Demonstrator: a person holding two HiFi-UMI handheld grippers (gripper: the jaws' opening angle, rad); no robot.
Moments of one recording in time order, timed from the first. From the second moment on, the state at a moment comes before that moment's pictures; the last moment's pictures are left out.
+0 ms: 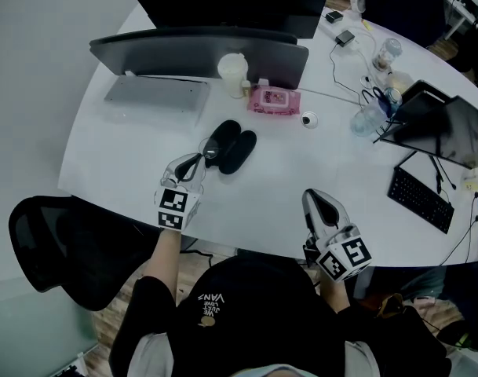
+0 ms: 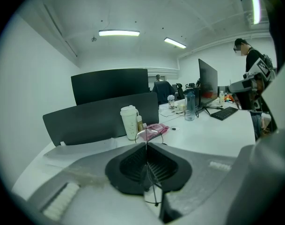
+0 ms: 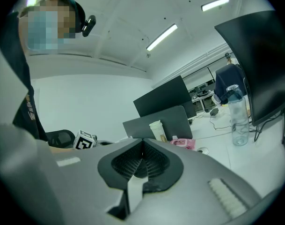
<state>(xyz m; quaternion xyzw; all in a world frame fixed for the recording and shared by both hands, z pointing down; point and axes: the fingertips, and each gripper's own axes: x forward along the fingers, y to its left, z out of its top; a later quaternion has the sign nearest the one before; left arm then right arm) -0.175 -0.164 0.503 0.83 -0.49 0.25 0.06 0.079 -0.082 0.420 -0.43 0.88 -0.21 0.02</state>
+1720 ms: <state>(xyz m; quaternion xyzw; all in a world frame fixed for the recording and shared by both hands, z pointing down) -0.205 -0.009 0.425 0.85 -0.51 0.15 0.01 0.028 0.033 0.403 -0.42 0.89 -0.18 0.02</state>
